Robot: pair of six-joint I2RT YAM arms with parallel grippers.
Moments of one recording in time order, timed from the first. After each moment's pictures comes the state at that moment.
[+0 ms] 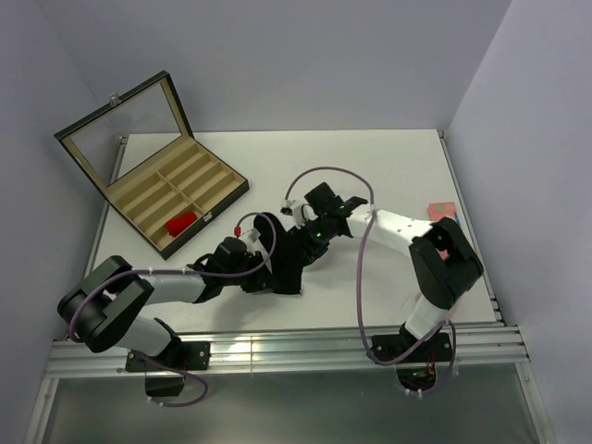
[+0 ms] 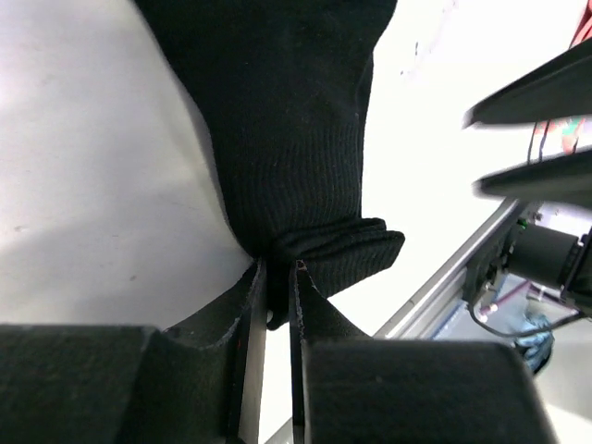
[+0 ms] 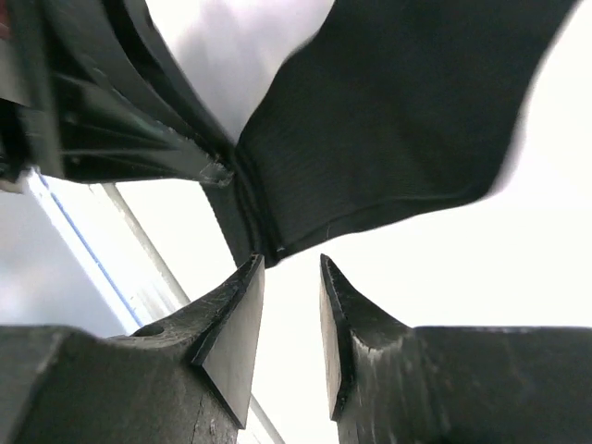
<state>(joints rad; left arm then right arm) -0.73 1.43 0.38 0.35 0.29 -0.89 0.66 1.71 1.09 -0.55 -0.55 -0.03</state>
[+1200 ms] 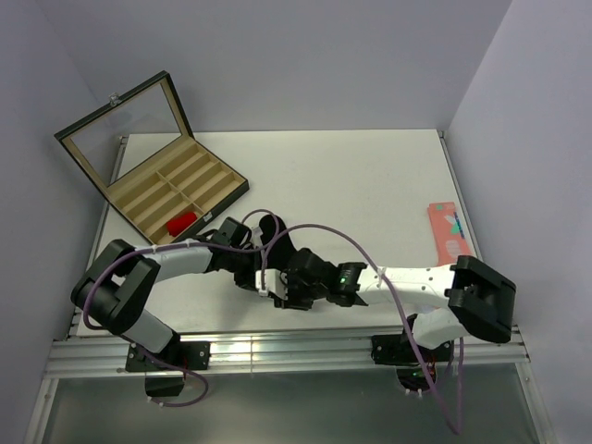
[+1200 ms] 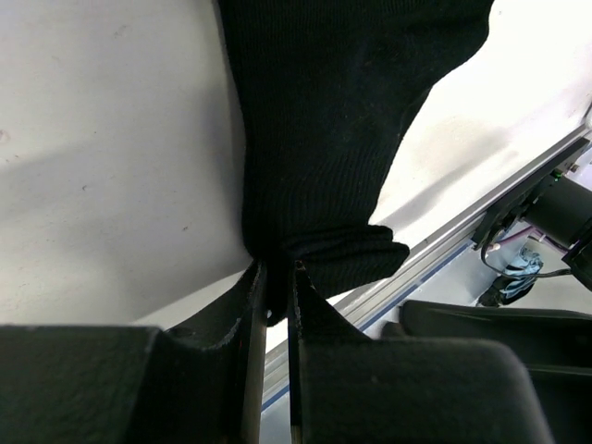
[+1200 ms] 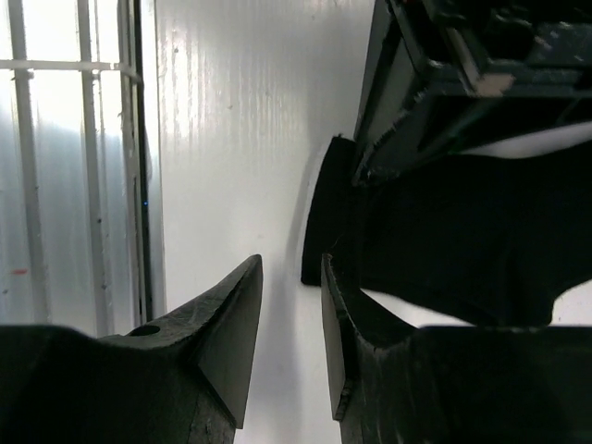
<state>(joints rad) -0.60 1.55 0.66 -0.21 0.51 -0.74 1.13 1.37 0.69 -0.13 -0.22 -0.41</state>
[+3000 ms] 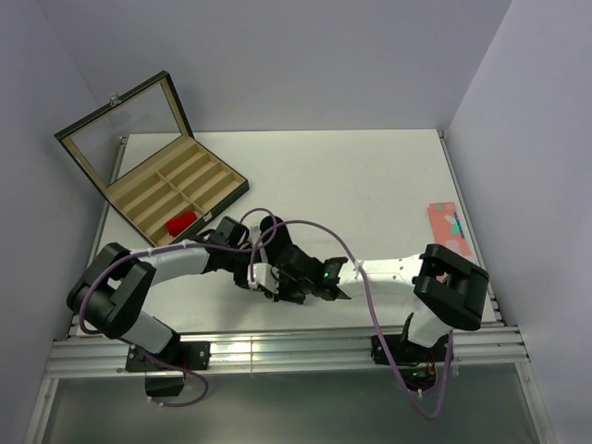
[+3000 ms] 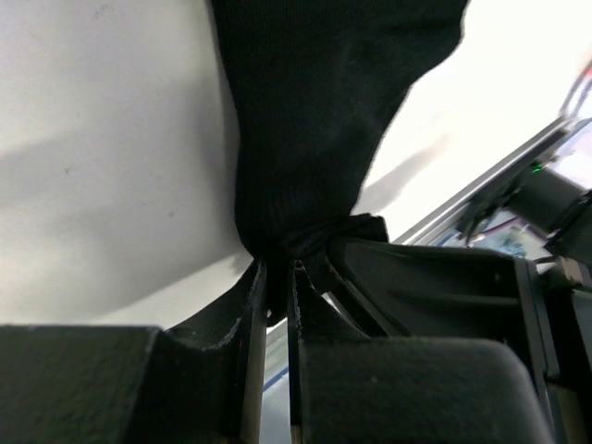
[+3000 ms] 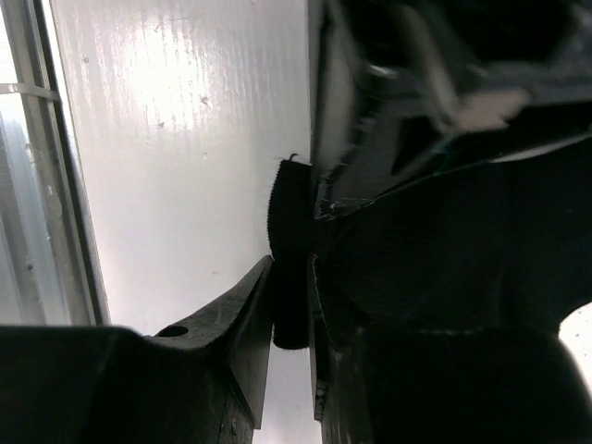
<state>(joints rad) -0.59 1.54 0.66 -0.22 0.55 -0.75 1.13 1.56 0.75 -0.06 -0.14 -0.37</state>
